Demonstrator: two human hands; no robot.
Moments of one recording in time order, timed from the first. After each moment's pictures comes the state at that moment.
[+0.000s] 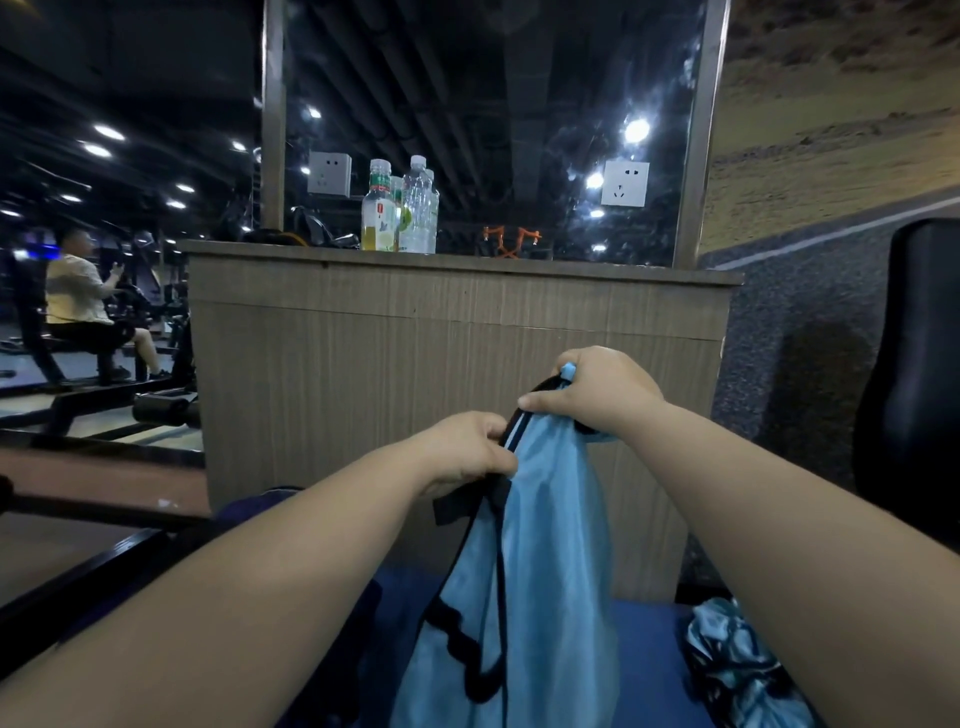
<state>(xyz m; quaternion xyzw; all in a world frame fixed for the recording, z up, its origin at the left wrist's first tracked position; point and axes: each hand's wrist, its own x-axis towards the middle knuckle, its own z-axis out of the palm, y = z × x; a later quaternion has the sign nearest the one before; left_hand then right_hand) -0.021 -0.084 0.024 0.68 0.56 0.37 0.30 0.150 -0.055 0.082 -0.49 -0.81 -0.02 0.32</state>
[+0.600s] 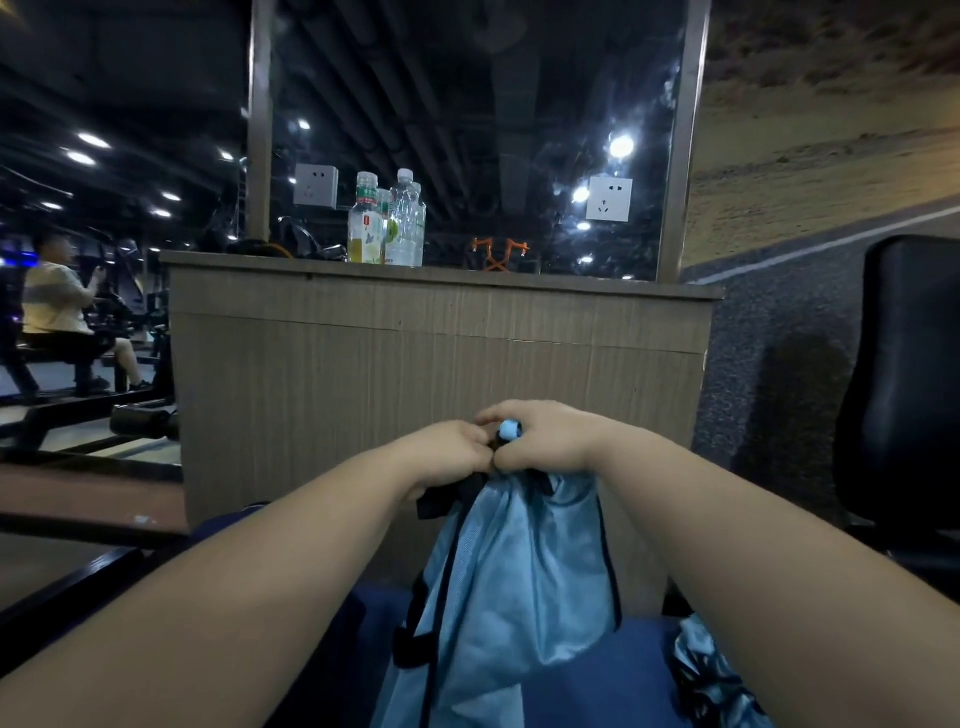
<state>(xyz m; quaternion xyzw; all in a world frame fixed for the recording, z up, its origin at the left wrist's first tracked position) -0.023 -0.077 0.031 0.68 0.56 0.36 0.30 0.132 -0.067 0.073 -0.42 -0.88 0.12 0.16</state>
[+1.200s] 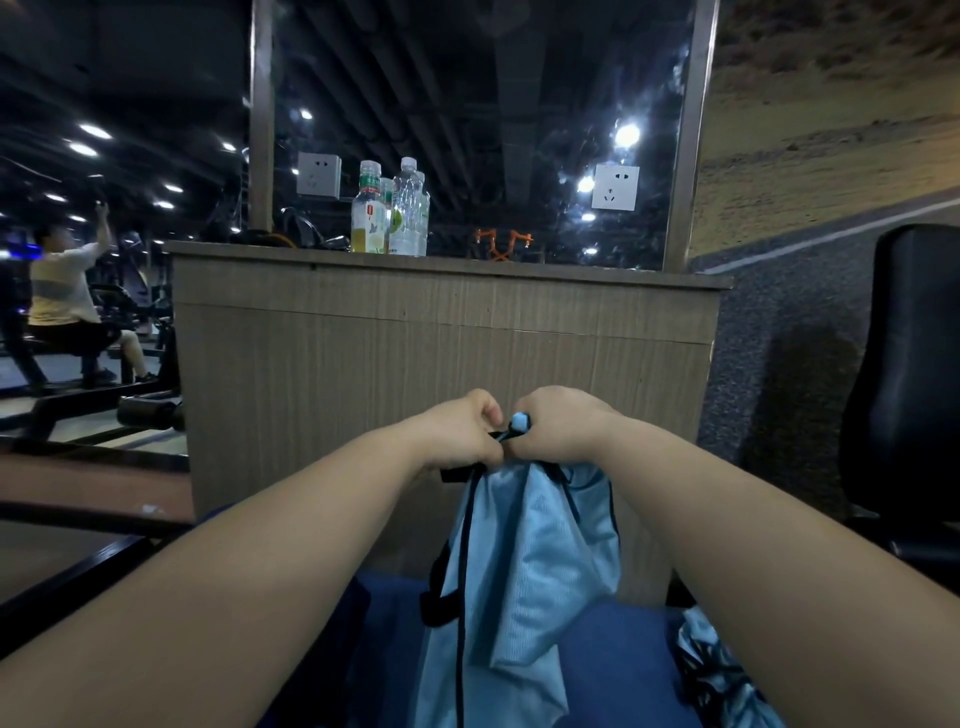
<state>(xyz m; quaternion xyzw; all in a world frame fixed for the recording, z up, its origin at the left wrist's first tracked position) -0.024 -0.075 0.040 0.70 0.59 0.34 0.22 0.130 -0.063 0.071 -0.48 -0.86 -0.04 0.14</state>
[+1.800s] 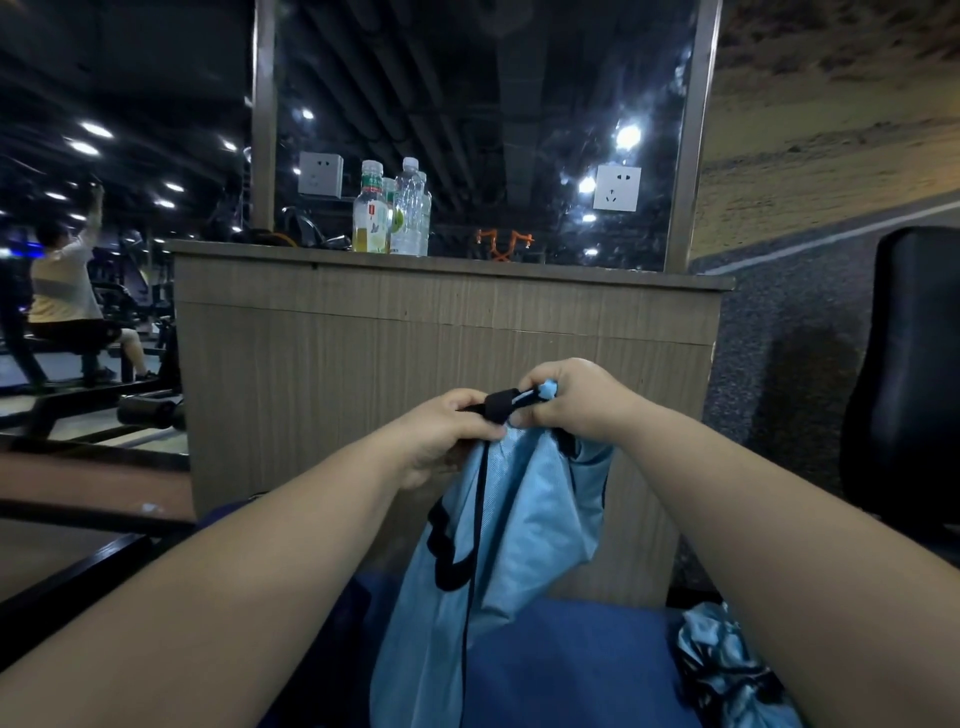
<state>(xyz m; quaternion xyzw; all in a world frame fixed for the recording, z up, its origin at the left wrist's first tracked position) -0.038 -0.074 0.028 0.62 0.44 0.48 0.43 0.147 -0.050 0.080 -0.40 -0.85 0.12 0.31</state>
